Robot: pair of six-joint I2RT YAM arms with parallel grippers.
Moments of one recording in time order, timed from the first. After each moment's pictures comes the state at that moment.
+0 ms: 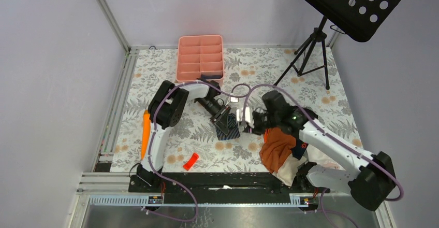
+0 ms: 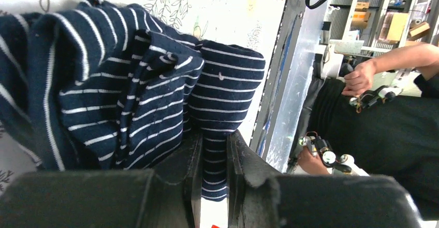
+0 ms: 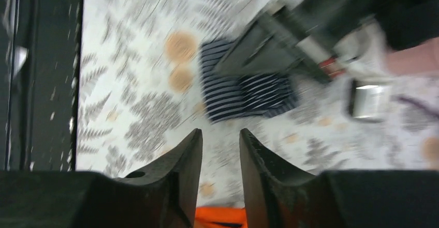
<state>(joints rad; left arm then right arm) -0.54 2.28 1.53 -1.01 1.09 0.43 0.65 1.11 0.86 -0.46 -0.60 -0.75</state>
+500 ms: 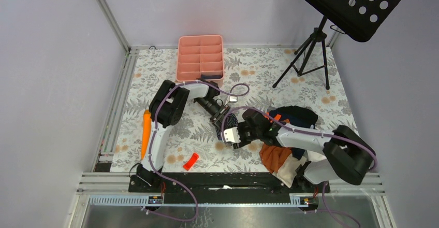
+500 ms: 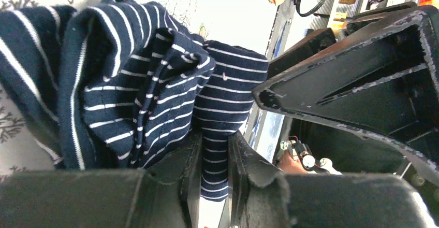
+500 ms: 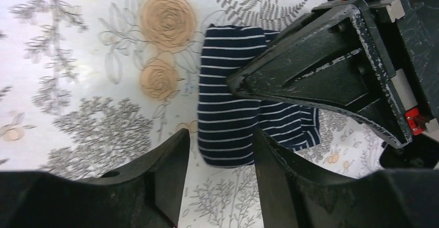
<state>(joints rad) -0.53 2.31 1.54 -1.03 1.12 0.40 0.86 1.37 0.60 -0.07 -0.35 -0.98</state>
